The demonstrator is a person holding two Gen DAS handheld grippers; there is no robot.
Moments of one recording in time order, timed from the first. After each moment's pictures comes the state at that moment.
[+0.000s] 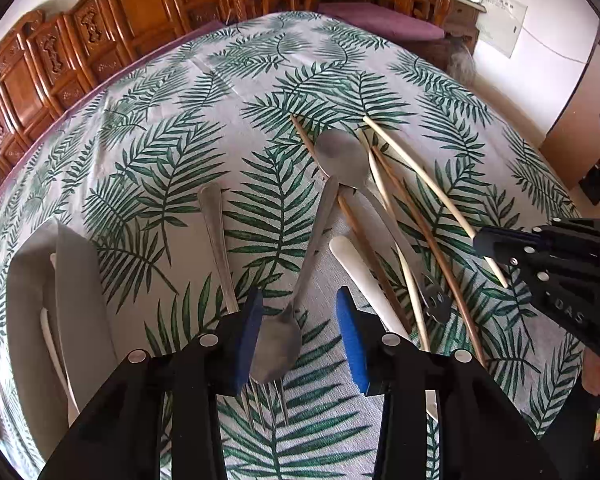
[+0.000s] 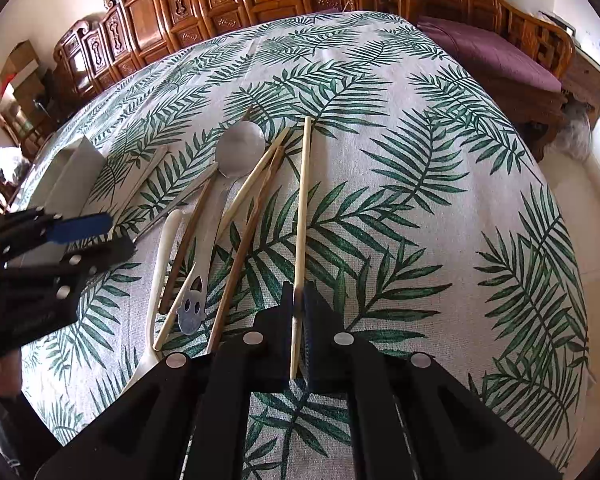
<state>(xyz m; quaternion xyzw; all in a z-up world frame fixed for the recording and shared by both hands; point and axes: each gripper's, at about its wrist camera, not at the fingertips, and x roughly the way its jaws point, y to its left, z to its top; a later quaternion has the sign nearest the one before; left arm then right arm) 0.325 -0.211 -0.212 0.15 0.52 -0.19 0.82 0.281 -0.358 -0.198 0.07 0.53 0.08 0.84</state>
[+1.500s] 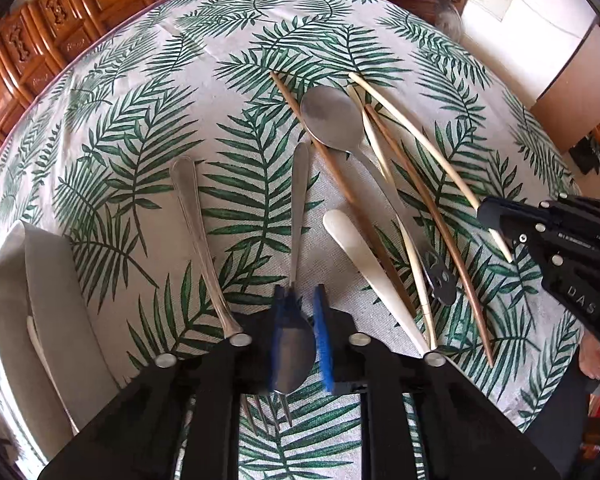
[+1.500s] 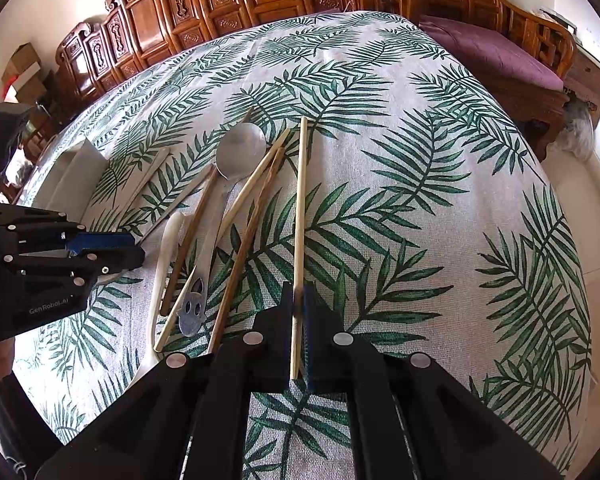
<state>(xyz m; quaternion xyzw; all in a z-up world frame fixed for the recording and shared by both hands) 0.339 -0.217 -0.226 0.18 0.58 -0.22 0.76 0.282 -0.361 -0.199 0.08 0.53 0.08 0.84</state>
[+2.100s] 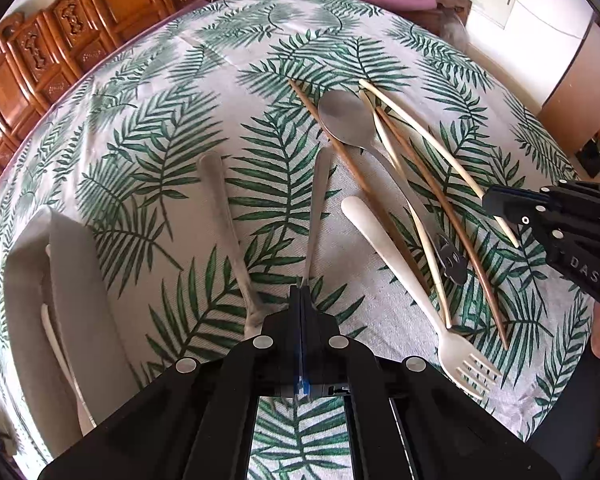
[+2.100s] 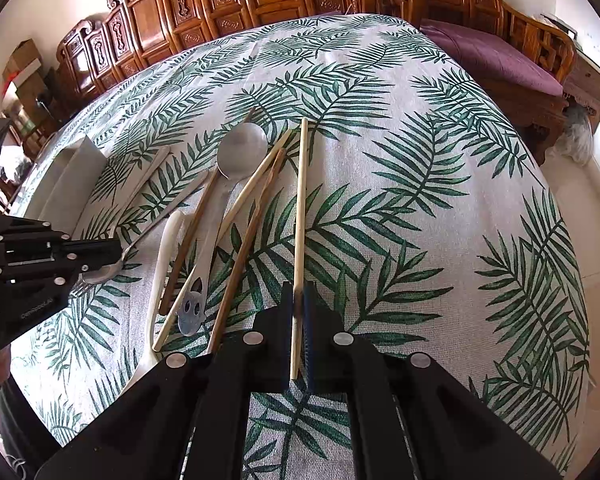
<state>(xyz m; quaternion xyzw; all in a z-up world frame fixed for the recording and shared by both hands) 0.321 -0.199 -0.218 0.18 0.55 -0.20 0.79 0.281 -0.359 -0.198 0.07 0.53 0.08 0.84</state>
